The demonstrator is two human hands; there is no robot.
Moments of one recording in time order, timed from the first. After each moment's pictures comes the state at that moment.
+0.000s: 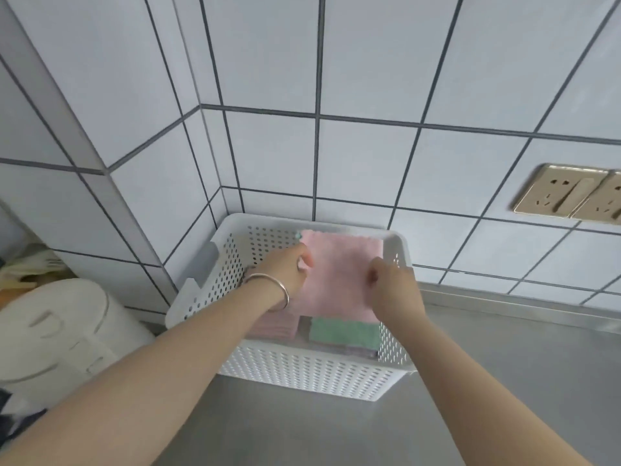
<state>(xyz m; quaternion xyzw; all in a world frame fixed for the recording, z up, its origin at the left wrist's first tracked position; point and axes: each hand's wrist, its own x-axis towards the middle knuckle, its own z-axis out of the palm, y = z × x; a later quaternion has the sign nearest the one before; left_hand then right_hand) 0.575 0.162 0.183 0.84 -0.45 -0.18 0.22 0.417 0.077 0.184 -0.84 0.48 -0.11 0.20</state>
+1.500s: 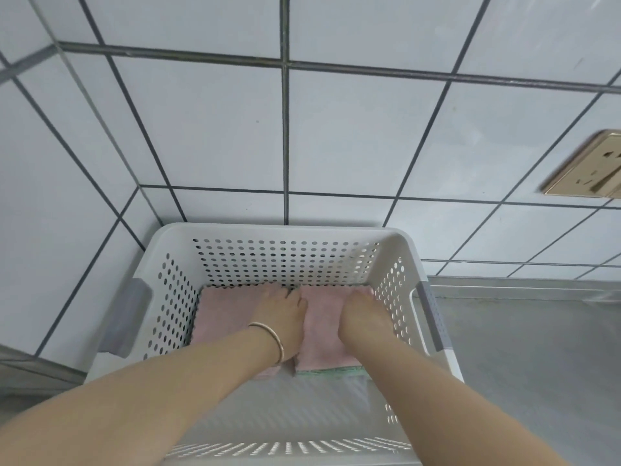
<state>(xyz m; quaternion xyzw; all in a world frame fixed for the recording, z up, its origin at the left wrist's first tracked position) 0.601 0.100 0.066 0.72 -0.67 -0.09 -0.18 0.488 0.021 0.066 -0.76 0.59 0.23 0.15</state>
